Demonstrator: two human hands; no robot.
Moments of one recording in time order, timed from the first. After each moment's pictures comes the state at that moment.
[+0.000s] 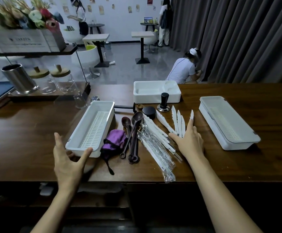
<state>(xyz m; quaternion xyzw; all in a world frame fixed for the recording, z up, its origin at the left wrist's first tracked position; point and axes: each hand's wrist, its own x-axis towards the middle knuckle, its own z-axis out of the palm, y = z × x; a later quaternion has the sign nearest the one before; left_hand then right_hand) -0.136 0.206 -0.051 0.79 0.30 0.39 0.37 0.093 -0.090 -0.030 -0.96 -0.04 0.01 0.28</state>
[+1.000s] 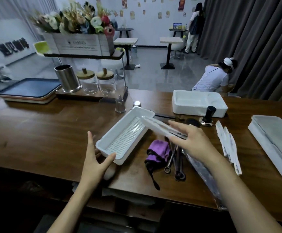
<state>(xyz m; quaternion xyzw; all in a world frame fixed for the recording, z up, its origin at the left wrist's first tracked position) -0.165 0.292 -0.042 0.76 0.26 0.29 0.52 0.049 0.043 0.049 -0.86 -0.35 0.08 0.38</state>
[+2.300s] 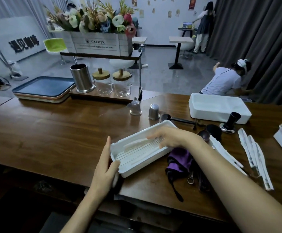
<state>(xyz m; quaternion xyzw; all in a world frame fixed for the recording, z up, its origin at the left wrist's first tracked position) -0.180 0.330 -0.052 0.77 0.22 0.24 0.55 0.074 0.187 0.034 -0.82 -0.48 0.28 0.11</state>
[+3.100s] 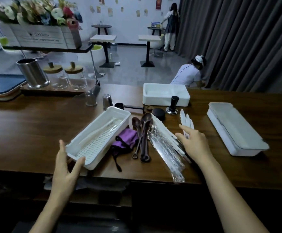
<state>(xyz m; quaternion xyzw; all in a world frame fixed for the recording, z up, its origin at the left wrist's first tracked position) -0.191 0.233 -0.069 0.77 0.26 0.32 0.48 0.061 -0.081 0.011 -0.92 -0.16 0.03 0.36</state>
